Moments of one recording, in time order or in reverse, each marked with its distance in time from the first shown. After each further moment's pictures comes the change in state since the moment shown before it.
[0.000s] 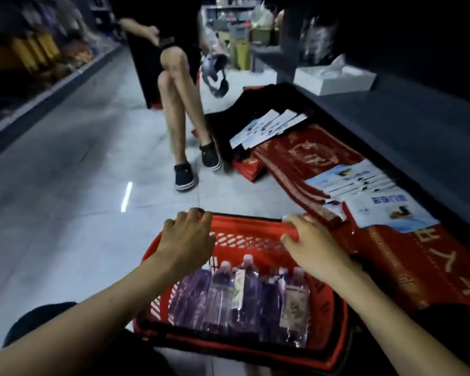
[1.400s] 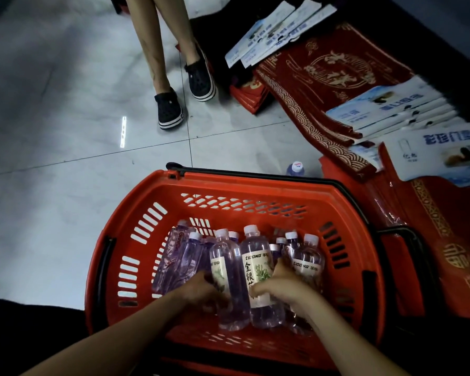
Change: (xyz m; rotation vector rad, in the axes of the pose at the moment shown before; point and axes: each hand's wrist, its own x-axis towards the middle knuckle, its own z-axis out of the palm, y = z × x) left_hand 0.012 0.016 0.231 -1.222 -0.898 -0.520; right_hand 0.038 0.093 0.224 0.605 -0.684 0.659
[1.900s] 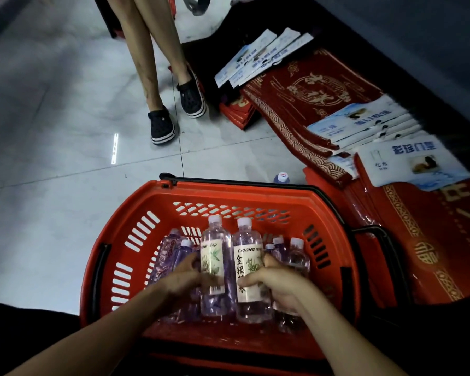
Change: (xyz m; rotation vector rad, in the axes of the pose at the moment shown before) left_hand -0.029 0.024 -0.012 -0.274 -0.025 0.153; right_hand -0.034 -0.020 -0.015 0.291 -0.163 -0.097
